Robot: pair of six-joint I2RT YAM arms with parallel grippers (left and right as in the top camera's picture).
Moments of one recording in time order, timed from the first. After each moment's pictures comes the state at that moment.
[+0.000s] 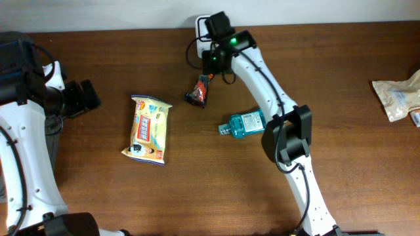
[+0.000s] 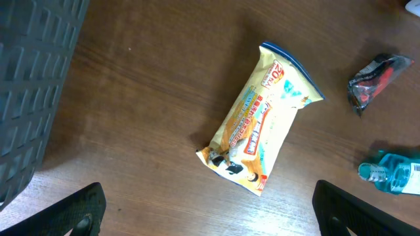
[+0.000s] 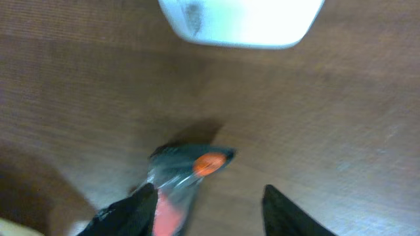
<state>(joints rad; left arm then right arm) 0.31 1.62 1.77 -1.40 0.13 -0.11 0.44 2.61 2.59 -1.10 -0.07 0.37</state>
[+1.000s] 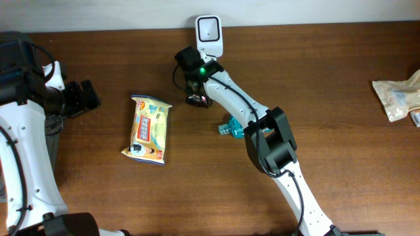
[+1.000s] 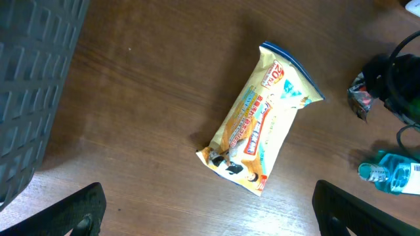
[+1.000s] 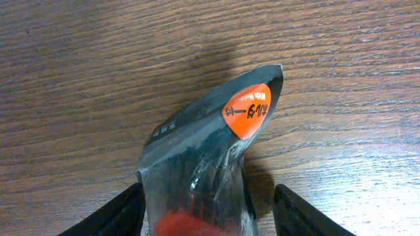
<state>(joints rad) 0.31 1.62 1.77 -1.40 0.13 -0.11 0.58 2.61 2.31 -0.88 0.21 0.73</state>
